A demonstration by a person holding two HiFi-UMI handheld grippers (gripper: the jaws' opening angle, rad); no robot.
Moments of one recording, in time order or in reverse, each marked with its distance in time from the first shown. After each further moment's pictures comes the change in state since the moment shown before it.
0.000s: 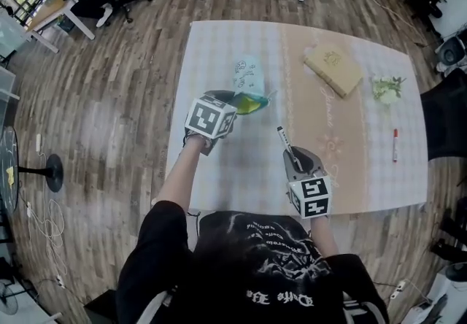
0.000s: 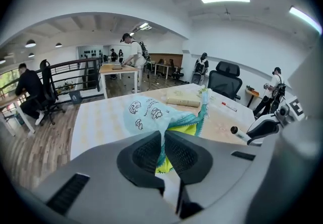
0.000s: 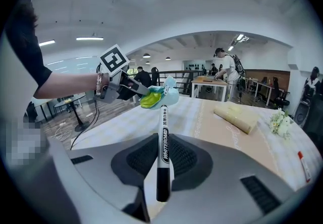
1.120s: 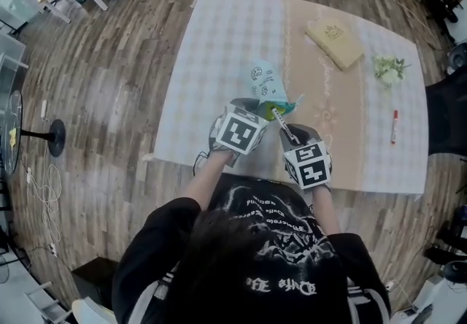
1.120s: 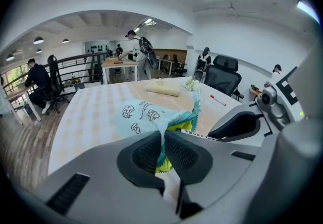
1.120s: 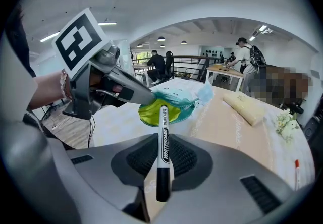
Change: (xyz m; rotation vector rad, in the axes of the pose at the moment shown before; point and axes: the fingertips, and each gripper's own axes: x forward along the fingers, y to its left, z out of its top) left arm -0.015 -0.181 -0.067 -0.056 0.041 0.064; right arm -0.053 0.004 -0.061 -0.118 0.190 0.139
